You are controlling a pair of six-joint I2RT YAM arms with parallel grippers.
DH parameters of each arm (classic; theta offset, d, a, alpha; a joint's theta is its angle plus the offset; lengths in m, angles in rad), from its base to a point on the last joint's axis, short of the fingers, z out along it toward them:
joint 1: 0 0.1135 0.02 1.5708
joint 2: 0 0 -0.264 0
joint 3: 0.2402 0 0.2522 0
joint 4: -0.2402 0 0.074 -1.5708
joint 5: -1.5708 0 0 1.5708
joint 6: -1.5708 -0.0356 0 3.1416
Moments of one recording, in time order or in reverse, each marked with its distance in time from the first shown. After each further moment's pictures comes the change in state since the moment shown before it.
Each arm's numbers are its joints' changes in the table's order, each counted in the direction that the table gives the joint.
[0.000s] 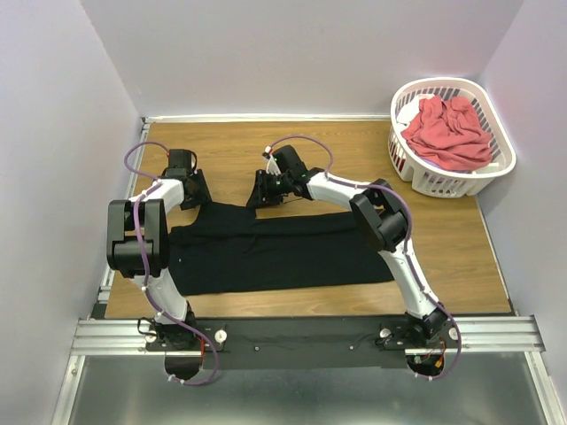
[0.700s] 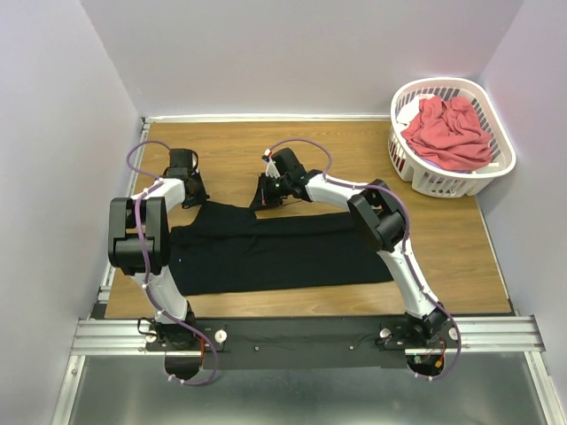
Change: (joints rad) left arm -0.005 -0.023 0.010 0.026 -0.019 -0.009; right arm 0.008 -0.016 -0.003 0.002 -0.002 -0.016
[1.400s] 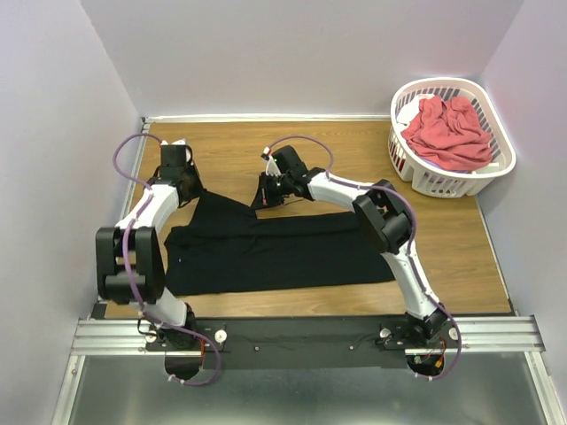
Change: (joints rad) left arm -0.011 0.198 -0.042 -0.039 -0.011 0.032; right arm 0.004 0.047 -0.017 -0.035 0.004 0.052
